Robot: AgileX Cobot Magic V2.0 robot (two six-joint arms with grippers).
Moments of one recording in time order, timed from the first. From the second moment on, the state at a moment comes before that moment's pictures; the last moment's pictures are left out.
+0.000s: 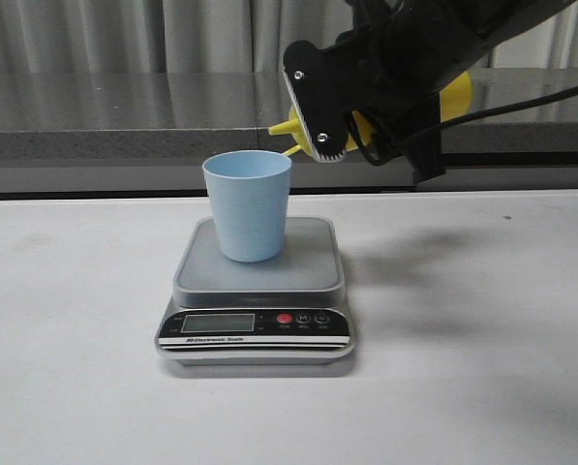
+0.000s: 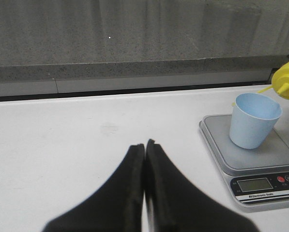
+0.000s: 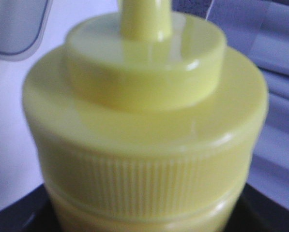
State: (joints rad) left arm -0.05 0.24 -0.50 -0.16 0.62 0.08; right arm 0.58 1.78 -1.13 -1.72 0.33 0.21
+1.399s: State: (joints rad) left arm -0.05 0.24 -0.50 -0.16 0.62 0.08; right arm 0.26 1.74 -0.73 -0.16 -0.66 0.07
